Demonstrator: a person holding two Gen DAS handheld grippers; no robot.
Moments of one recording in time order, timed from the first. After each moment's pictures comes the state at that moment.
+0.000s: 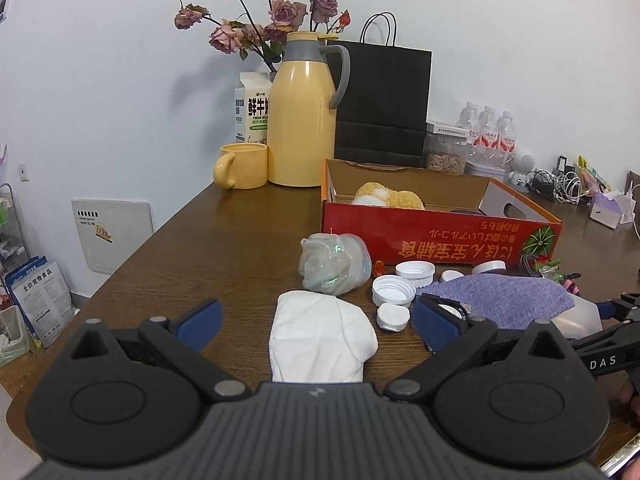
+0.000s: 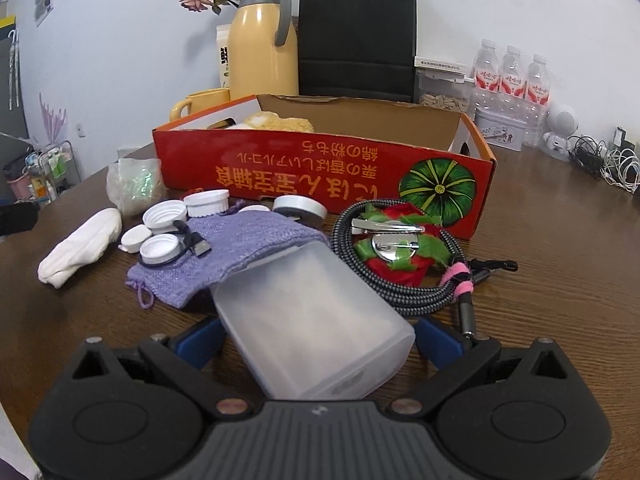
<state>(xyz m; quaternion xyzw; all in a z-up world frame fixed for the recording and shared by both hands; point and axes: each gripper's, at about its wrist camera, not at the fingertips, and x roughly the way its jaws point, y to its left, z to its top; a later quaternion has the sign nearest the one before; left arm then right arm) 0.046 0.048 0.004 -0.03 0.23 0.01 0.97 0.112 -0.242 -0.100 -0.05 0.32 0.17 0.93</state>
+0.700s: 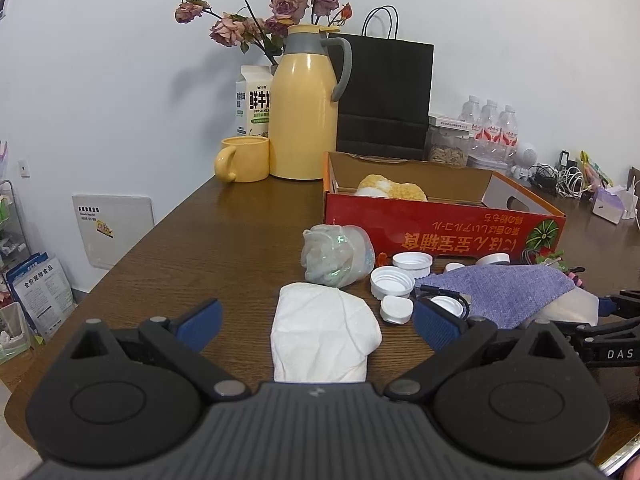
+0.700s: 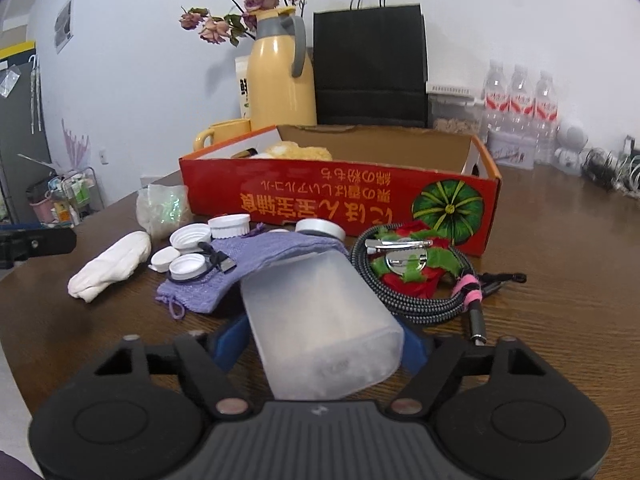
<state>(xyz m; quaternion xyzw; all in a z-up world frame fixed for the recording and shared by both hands) 0.048 0.049 -0.001 -0.02 0.23 0.01 0.97 0.095 -0.249 -0.096 -0.03 0.28 0.20 0.94</state>
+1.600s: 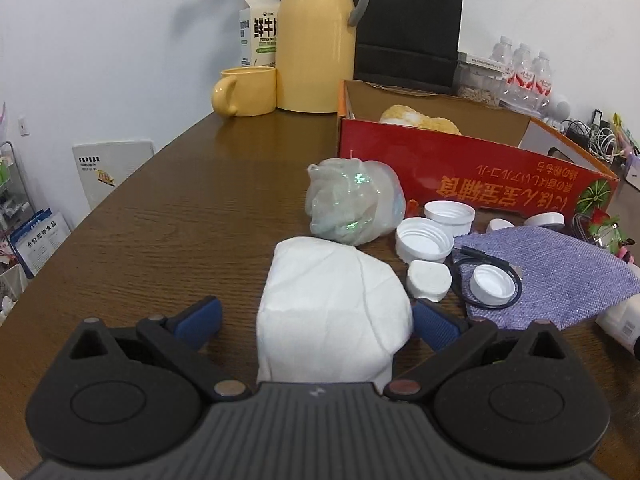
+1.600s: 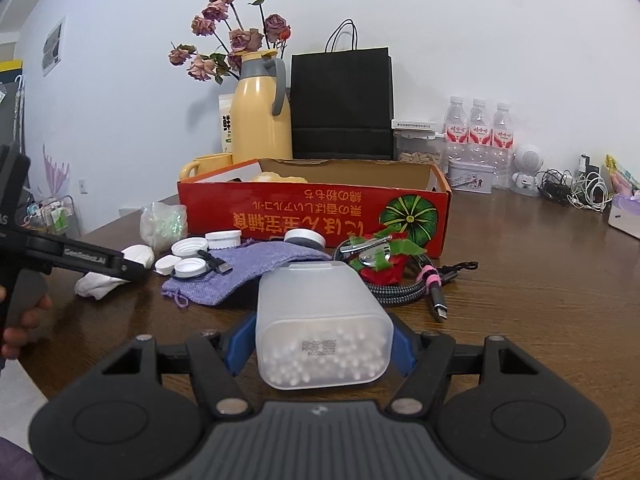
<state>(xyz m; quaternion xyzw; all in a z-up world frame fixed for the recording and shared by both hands) 0.107 0.046 -0.039 -0.03 0.33 0.04 0.94 0.039 -0.260 -0.099 -0.02 0.22 0.15 0.96</state>
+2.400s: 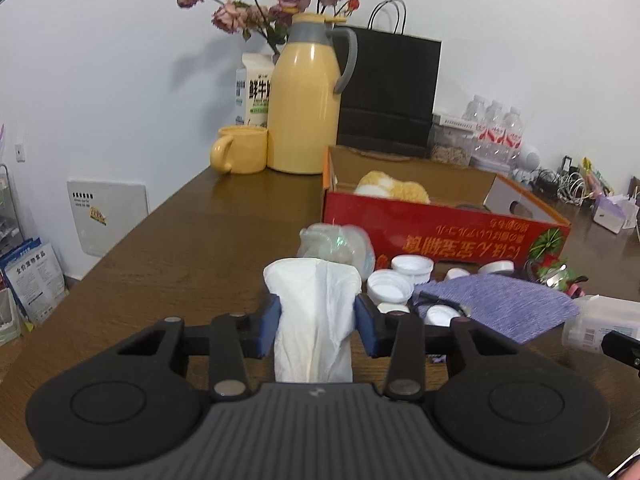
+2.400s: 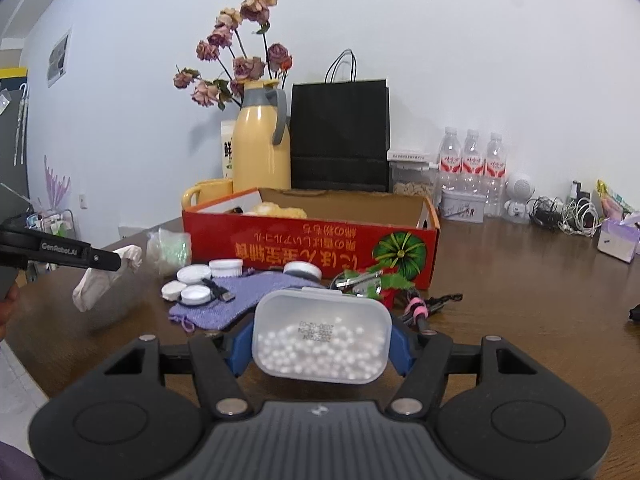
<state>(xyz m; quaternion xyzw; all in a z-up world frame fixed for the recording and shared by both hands) 0.064 0.050 0.000 -0.04 0.24 0.01 0.97 0.022 -0.265 -0.078 -0.02 0.17 0.15 0.97</state>
